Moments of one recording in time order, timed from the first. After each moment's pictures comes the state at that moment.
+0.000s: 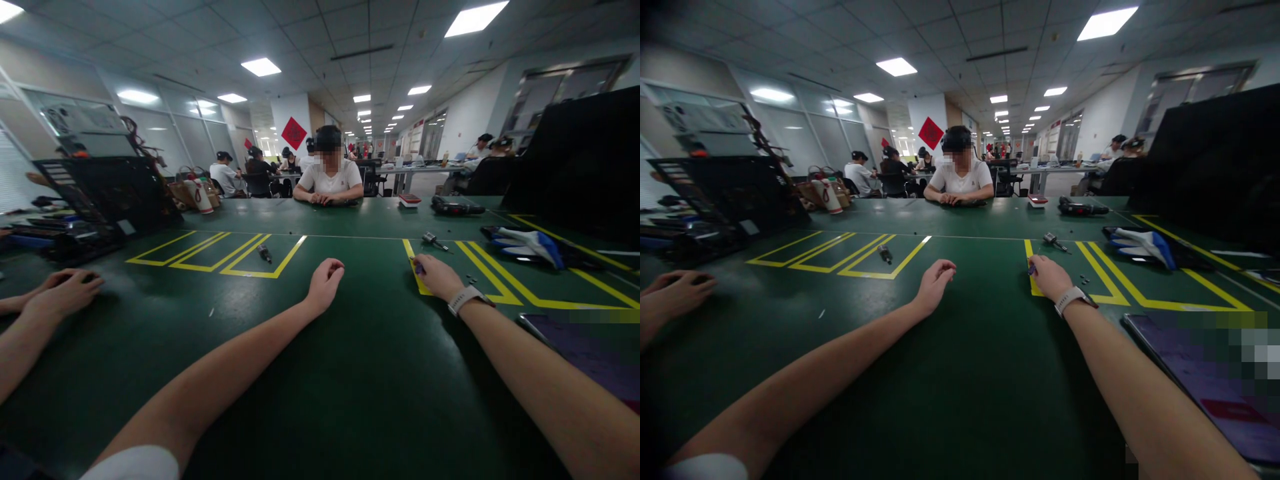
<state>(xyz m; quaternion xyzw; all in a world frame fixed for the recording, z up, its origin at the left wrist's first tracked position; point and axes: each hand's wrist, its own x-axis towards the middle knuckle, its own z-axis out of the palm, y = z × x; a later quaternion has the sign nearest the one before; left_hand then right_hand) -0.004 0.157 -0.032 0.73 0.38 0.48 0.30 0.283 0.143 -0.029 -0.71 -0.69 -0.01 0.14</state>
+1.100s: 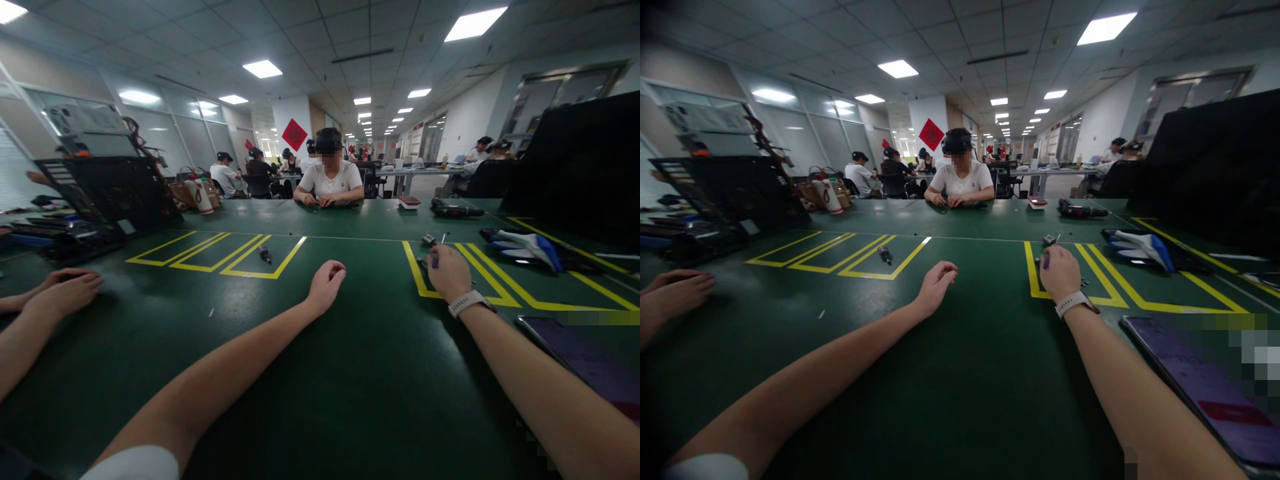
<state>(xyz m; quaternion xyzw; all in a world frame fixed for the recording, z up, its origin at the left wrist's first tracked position) -0.003 0.155 -0.027 0.75 0.40 0.45 0.28 0.287 0.137 -0.025 -0.74 -0.57 -0.14 0.32</state>
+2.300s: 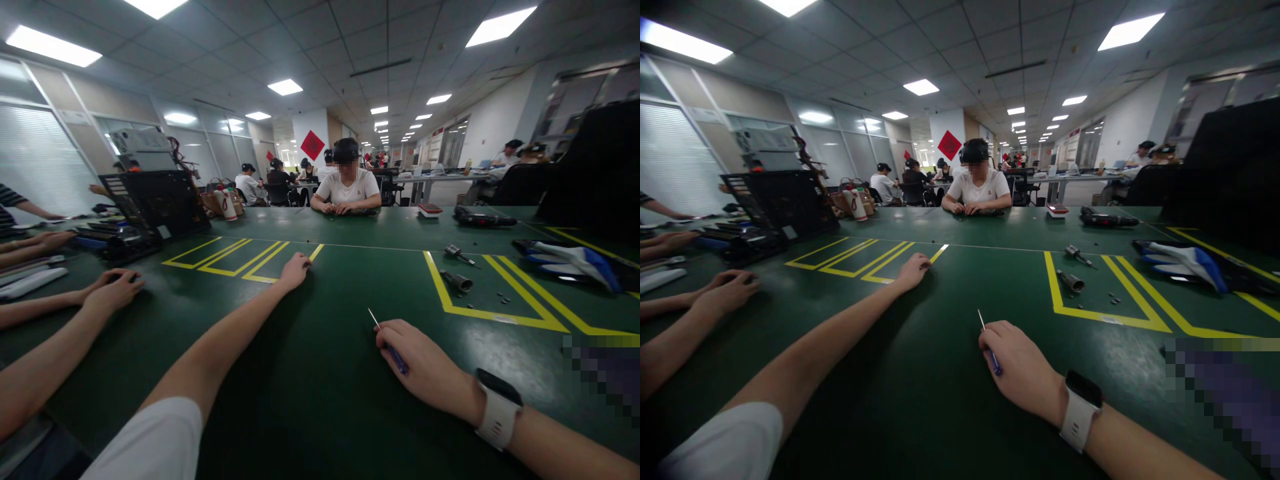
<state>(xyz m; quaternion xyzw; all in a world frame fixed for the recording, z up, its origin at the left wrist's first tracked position) -0.114 0.241 -0.012 0.75 0.60 0.28 0.09 0.168 0.032 -0.023 -0.43 -0.84 0.20 0.27</state>
